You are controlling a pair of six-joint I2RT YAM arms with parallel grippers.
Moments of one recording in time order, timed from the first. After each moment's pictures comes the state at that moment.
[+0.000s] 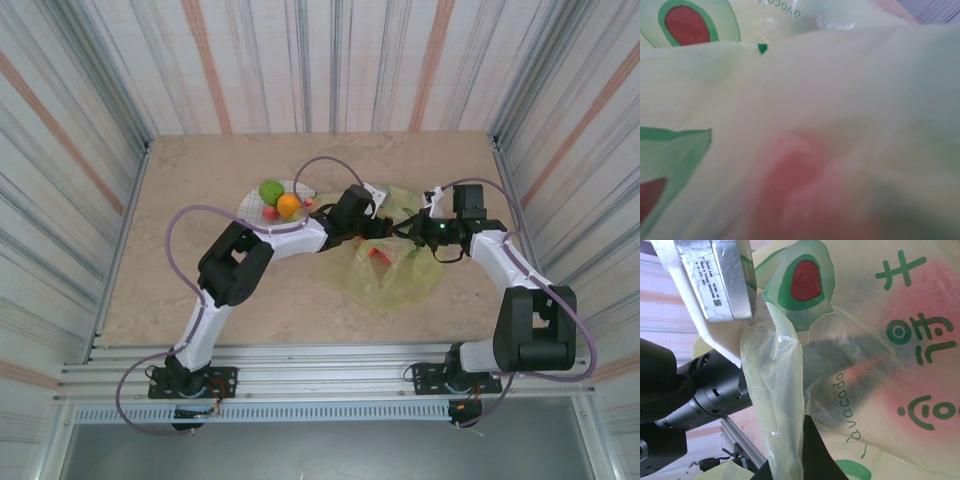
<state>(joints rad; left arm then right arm) -0.83 2.21 1.58 0.04 0.14 -0.29 0.02 1.38 0.85 -0.40 -0.84 0.49</state>
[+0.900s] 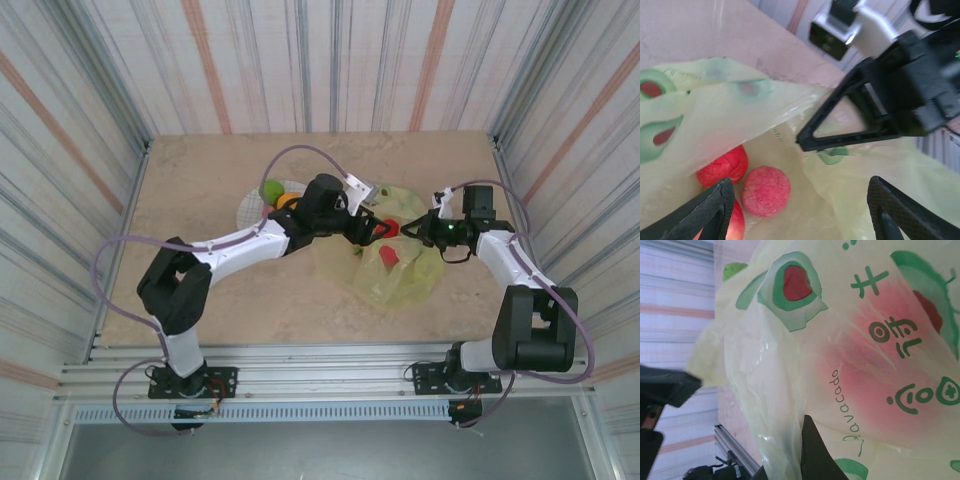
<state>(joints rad) -0.80 1.79 1.32 0.01 0.43 -0.22 -0.05 1.38 0.85 -0.44 -0.83 0.43</state>
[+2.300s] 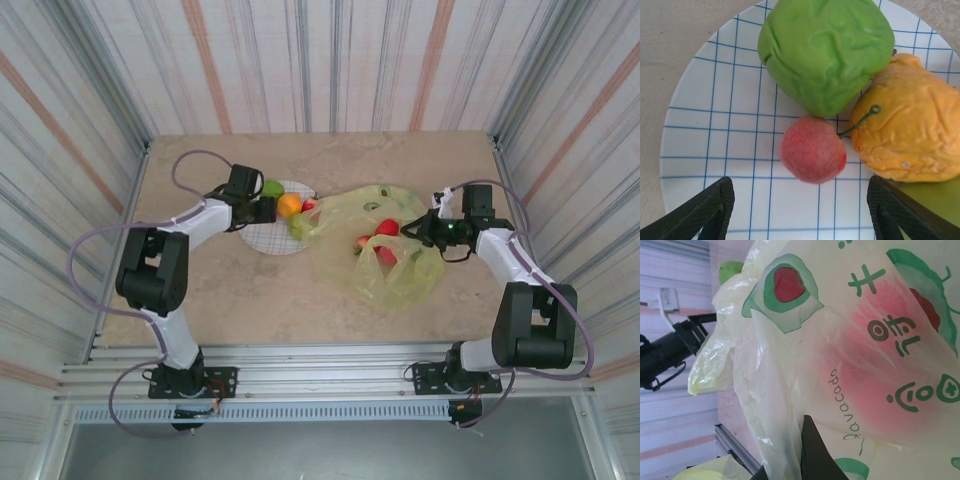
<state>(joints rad) -0.31 1.83 1.21 -0.33 0.00 -0.29 -0.05 1.40 0.87 -0.46 -0.83 0.43</state>
